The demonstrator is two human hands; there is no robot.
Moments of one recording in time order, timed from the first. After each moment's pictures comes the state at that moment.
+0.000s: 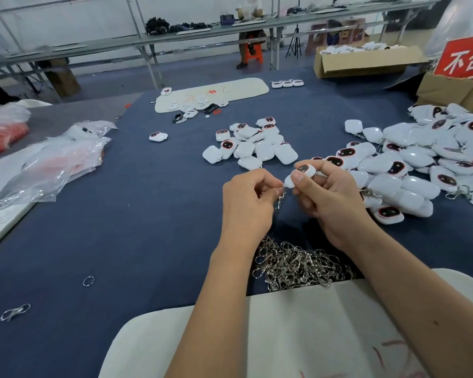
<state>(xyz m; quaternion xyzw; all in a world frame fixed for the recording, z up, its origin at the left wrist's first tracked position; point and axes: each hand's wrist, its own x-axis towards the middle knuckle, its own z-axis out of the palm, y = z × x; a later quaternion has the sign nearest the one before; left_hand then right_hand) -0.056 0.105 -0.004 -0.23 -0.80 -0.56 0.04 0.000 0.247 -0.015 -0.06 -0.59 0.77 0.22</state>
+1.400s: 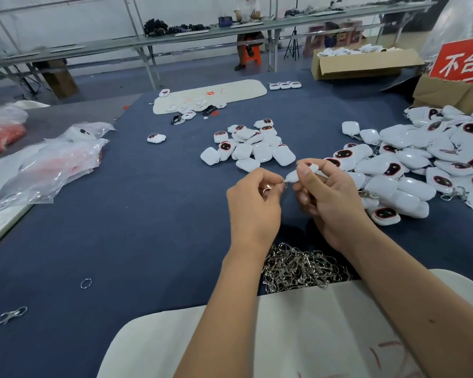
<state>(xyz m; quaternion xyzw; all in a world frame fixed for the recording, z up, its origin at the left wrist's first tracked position) -0.044 0.118 -0.006 -0.21 -0.78 -0.59 0.07 0.000 0.247 -0.011 -0.07 -0.55 0.80 0.23</state>
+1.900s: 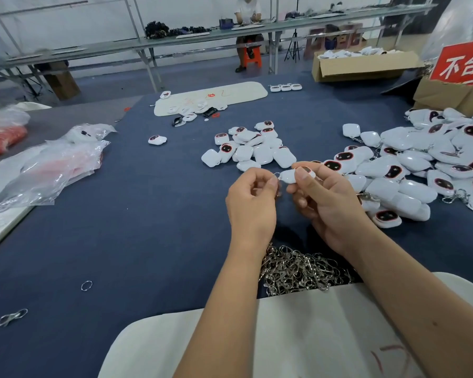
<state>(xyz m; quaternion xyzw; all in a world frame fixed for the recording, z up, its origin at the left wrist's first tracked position) -0.044 0.122 0.000 -0.13 -0.71 -0.70 0.01 -0.001 0.245 -0.010 -0.05 -0.53 0.82 0.20</state>
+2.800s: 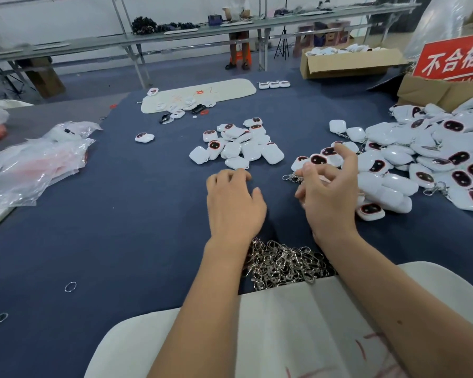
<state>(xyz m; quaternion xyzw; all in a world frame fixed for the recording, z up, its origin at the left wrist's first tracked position) -0.066 0.115 -0.013 -0.21 -0.92 -0.33 0.10 -0.004 0.250 -0.025 -0.20 -0.63 0.62 0.42</state>
